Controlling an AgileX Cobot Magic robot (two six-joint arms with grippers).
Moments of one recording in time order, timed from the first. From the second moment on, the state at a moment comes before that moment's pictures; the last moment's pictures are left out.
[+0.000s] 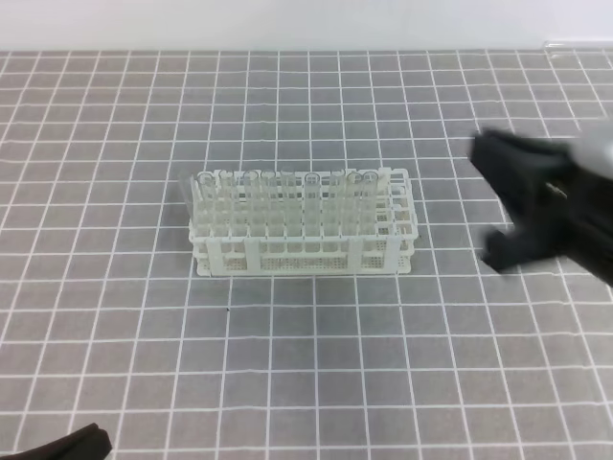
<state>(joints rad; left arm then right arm) -0.74 0.14 0.00 0.19 0.15 -0.43 0.63 1.06 -0.66 0.14 -0.22 -0.03</state>
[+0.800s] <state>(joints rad) -0.74 0.14 0.01 0.19 0.15 -0.43 0.55 0.59 -0.61 0.06 0.53 -0.03</state>
